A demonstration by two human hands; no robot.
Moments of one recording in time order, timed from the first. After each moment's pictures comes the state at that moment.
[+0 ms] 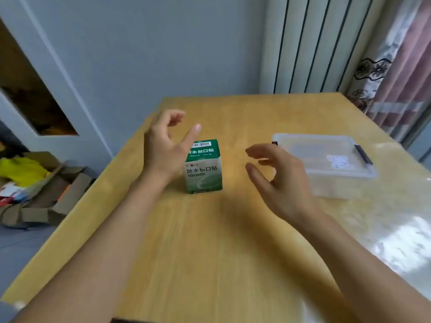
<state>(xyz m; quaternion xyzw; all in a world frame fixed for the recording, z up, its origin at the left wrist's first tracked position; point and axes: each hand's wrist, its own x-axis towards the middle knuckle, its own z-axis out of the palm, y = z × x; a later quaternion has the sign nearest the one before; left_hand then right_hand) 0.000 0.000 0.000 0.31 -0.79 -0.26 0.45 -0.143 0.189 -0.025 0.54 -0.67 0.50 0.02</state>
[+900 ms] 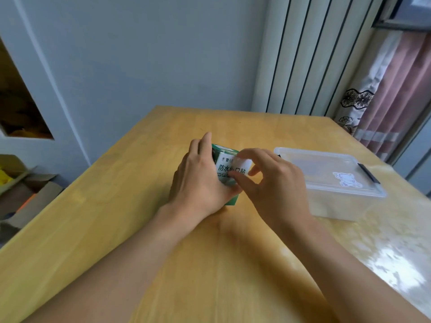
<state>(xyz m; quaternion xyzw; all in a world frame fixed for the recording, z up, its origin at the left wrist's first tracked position) -0.028 0.050 -0.031 0.33 -0.86 -0.18 0.34 -0.136 0.157 -0.029 0.55 -0.69 0.41 0.25</state>
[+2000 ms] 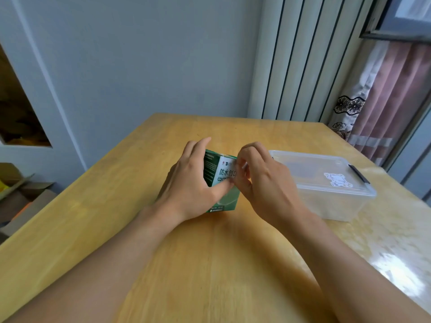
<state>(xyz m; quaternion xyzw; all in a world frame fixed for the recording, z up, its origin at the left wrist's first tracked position) -0.015 0.045 -0.030 0.26 -0.87 -0.22 0.35 -0.153 0.153 -0.032 0.61 -0.67 0.34 0.25</state>
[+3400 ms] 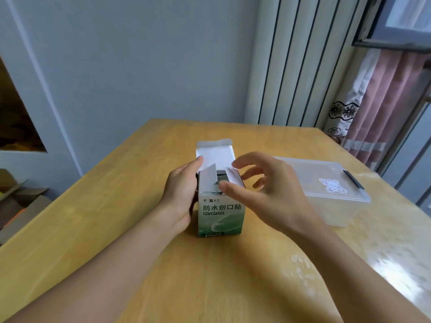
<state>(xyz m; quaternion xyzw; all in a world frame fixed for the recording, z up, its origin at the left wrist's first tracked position) -0.029 0.051 -0.027 0.32 -0.52 -0.71 0.36 -0.142 0.177 -0.009 0.52 -0.71 0.48 0.00</state>
